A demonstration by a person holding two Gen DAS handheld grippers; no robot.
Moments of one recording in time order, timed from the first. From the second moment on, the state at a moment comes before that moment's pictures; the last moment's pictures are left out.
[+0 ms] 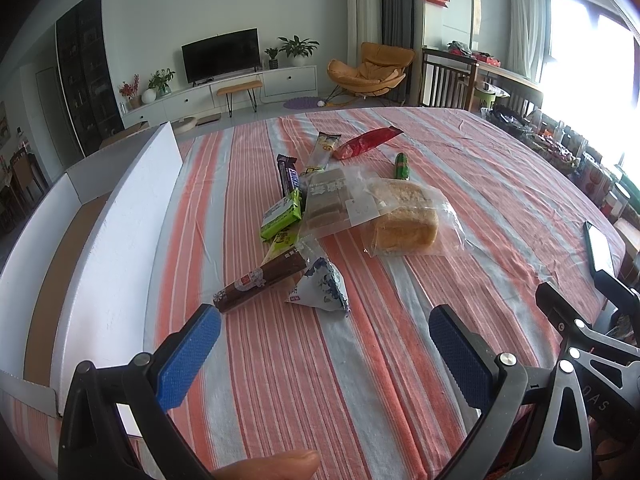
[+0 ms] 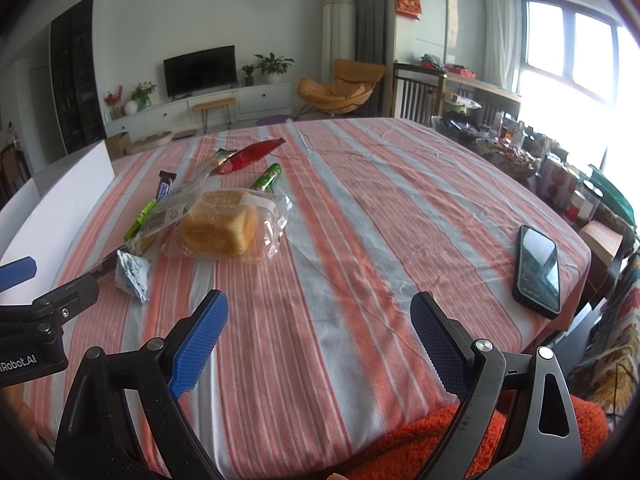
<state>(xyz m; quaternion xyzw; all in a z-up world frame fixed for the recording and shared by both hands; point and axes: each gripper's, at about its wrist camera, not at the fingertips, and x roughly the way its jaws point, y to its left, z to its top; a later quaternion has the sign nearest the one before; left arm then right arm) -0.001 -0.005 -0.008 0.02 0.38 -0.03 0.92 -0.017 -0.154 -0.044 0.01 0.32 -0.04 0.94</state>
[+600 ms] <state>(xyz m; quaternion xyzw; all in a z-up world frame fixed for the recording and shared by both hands) 0.004 -0.004 -0.019 0.02 0.39 -0.03 0.92 -0.016 -0.154 -0.045 0.01 0.33 -0.04 0.94</state>
